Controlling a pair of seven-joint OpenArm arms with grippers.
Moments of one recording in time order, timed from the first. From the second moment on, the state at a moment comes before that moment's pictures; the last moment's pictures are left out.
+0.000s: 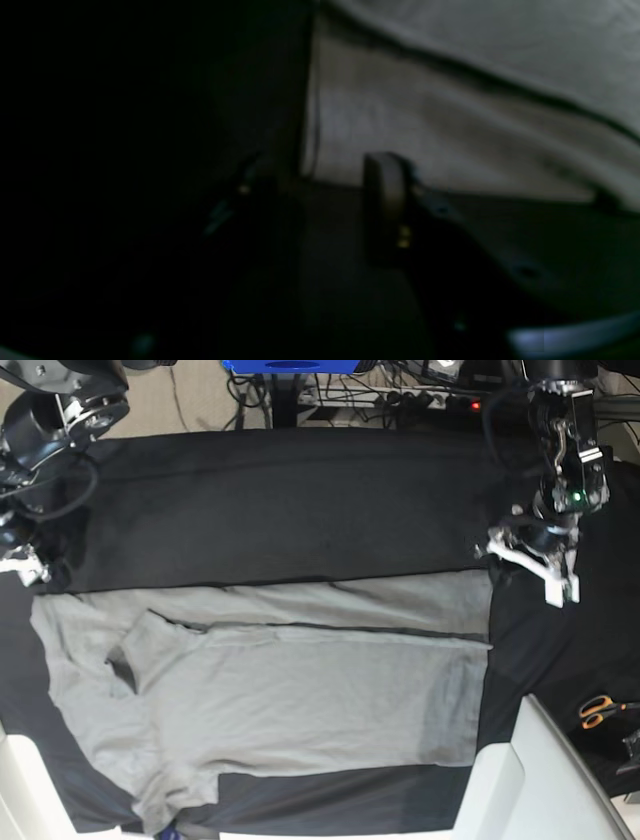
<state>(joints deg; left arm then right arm) 14.4 -16.2 -16.2 85.8 -27.1 -10.0 32.5 12.0 4.8 69.0 57.6 21.6 38.7 -54.7</state>
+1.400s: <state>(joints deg) 19.3 -12.8 -16.7 81.8 -27.2 -10.1 32.5 21.6 15.9 62.6 20.7 21.8 38.4 -31.2</state>
